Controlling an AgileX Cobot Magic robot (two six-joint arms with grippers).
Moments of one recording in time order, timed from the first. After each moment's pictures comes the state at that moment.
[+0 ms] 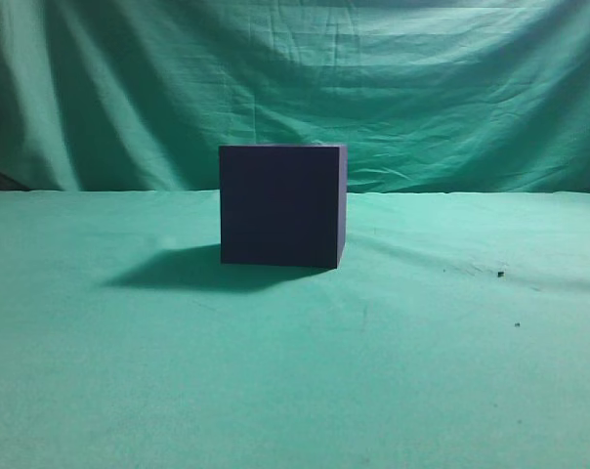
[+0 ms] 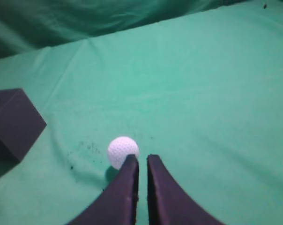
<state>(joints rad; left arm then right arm) -0.11 -0.02 0.02 0.09 0.36 -0.03 0.10 -0.01 0.03 0.22 0.39 0.01</state>
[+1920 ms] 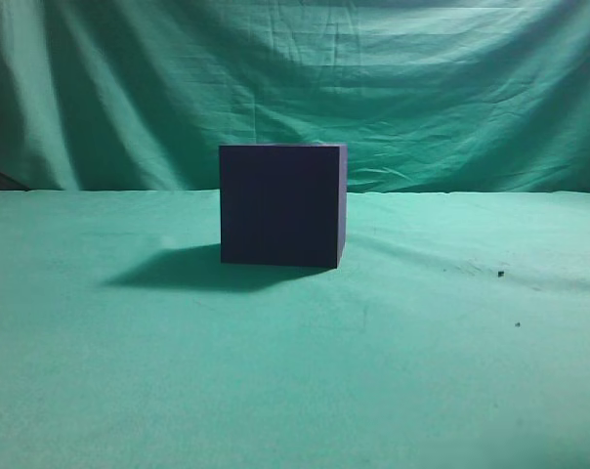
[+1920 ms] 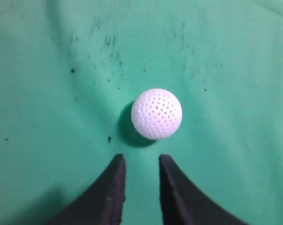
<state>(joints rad) -0.11 -0.02 0.02 0.09 0.36 -0.03 0.32 1.29 -0.73 0.07 0.74 -0.23</state>
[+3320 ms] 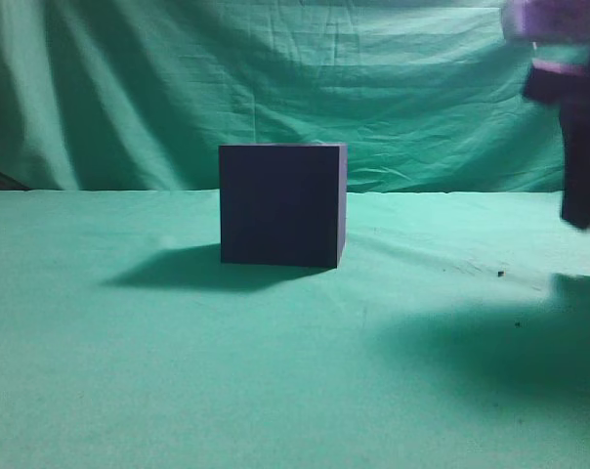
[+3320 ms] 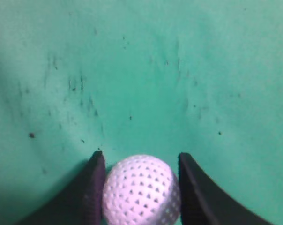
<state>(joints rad) -0.11 -0.02 0.02 0.09 0.36 -0.03 0.33 1.59 -0.82 0.04 0.58 -0.06</state>
